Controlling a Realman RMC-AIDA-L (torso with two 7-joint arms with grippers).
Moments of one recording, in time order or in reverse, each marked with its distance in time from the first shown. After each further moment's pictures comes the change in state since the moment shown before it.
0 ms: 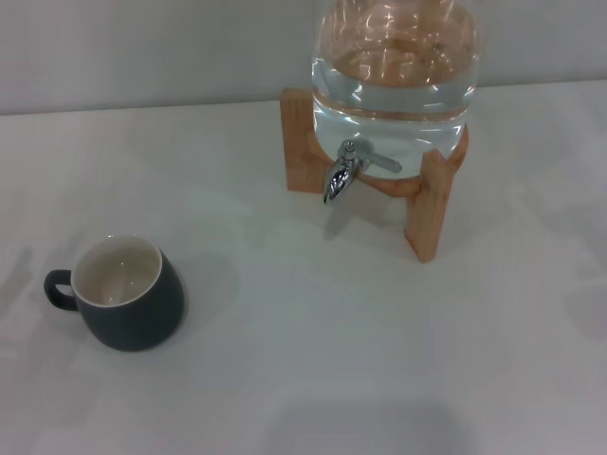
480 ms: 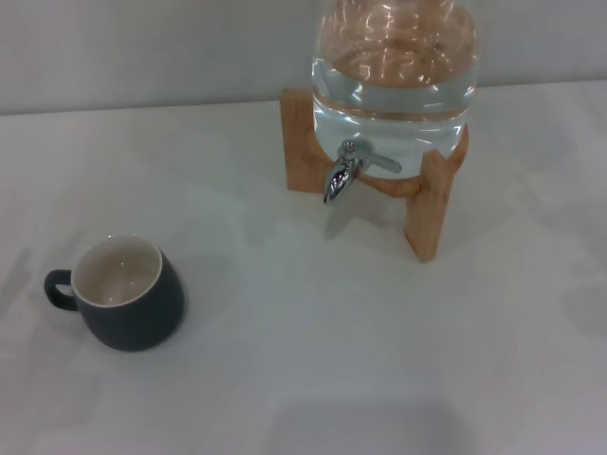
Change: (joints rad) left arm 0.001 -0.002 0.000 -0.004 -0.007 0.009 0.030; right arm 0.007 0.000 0.000 0.000 0.002 0.000 0.000
